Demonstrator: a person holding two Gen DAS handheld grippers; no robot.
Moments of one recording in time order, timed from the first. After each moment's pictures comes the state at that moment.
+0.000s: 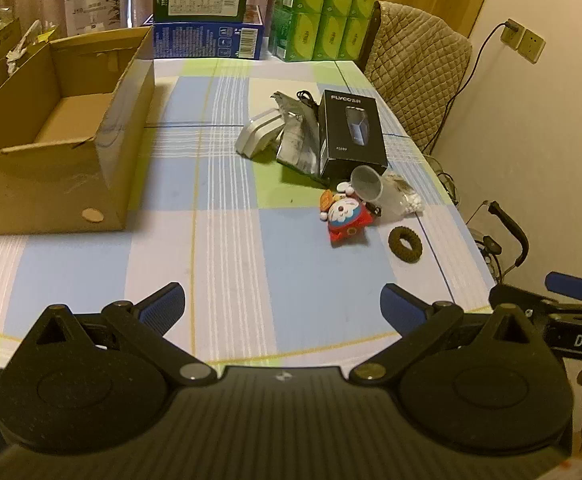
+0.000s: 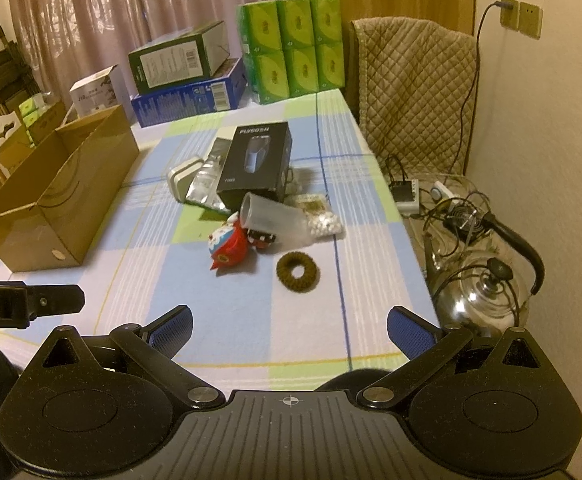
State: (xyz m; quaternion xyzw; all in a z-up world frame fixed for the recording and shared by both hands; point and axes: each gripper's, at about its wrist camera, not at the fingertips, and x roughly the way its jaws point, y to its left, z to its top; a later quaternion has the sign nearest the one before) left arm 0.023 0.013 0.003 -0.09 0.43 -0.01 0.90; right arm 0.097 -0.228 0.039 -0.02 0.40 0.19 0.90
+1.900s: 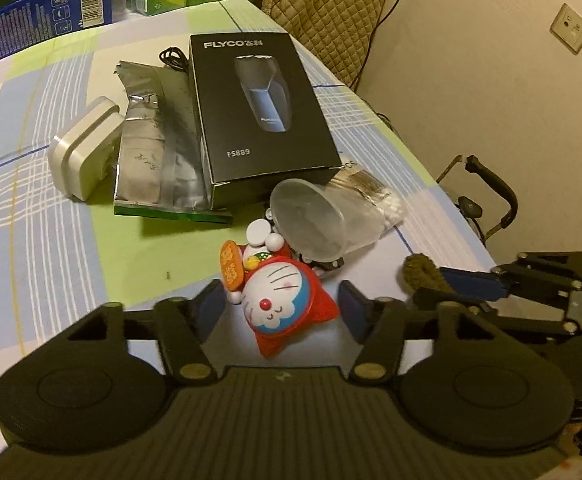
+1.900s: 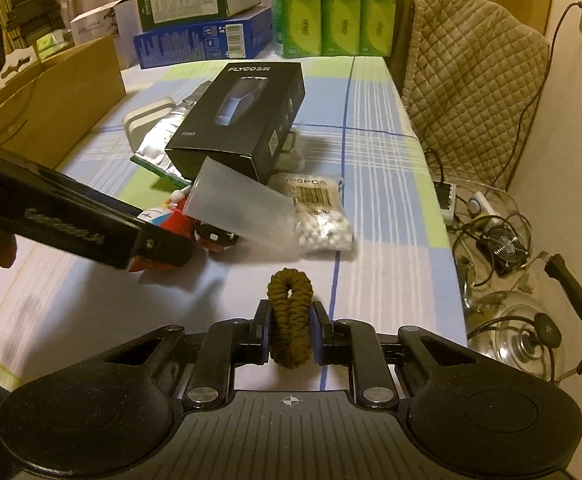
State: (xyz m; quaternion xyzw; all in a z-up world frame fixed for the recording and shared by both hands) left arm 0.200 -0.043 -0.094 -0.03 0.48 -0.17 0.86; right arm 0.211 -0.212 -0.059 -0.10 0.42 0.24 0.87
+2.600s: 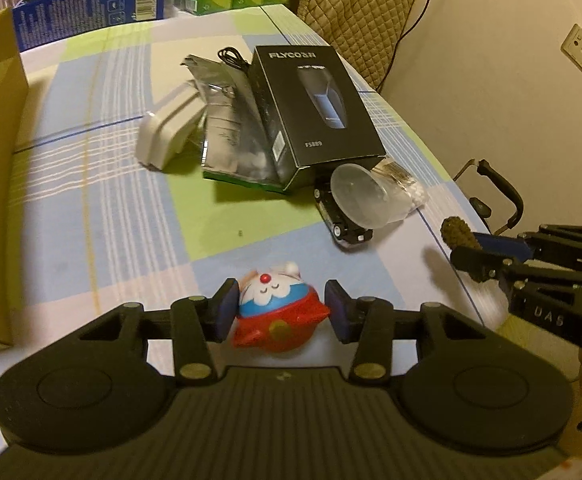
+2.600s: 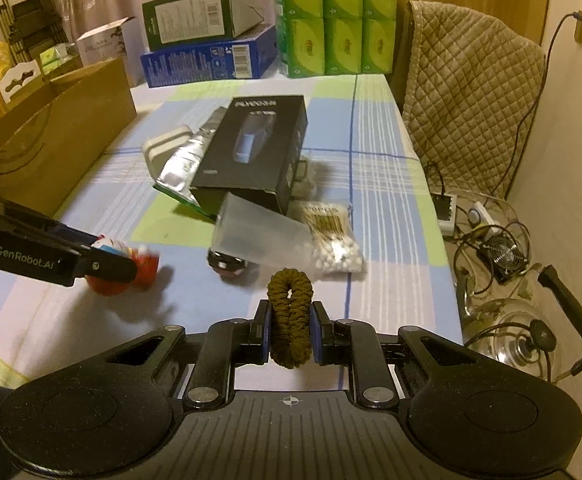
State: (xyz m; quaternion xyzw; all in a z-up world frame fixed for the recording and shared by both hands) left arm 0.163 0.008 -0.065 -0.05 0.48 -0.14 0.86; right arm 0.199 -0.203 -0.027 -0.09 0.41 0.25 0.87
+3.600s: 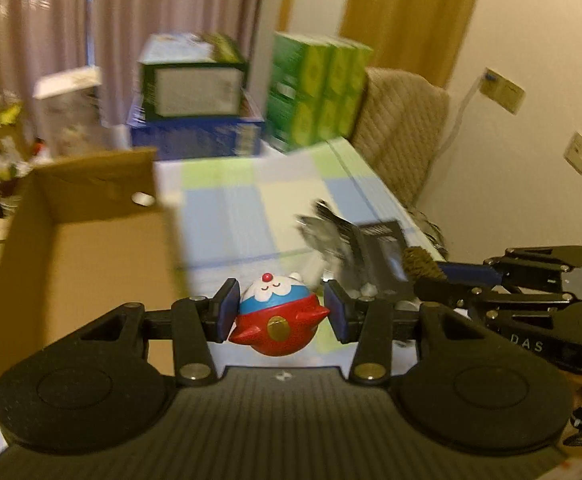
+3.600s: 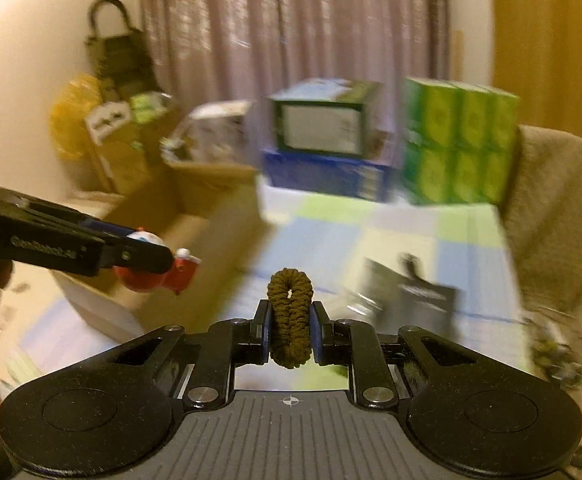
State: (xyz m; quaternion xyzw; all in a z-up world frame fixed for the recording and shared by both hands) left arm 0.128 0.147 0.102 -0.06 0.37 -0.06 0.92; right arm 0.182 -0.055 0.104 -0.08 0.32 0.39 0.86
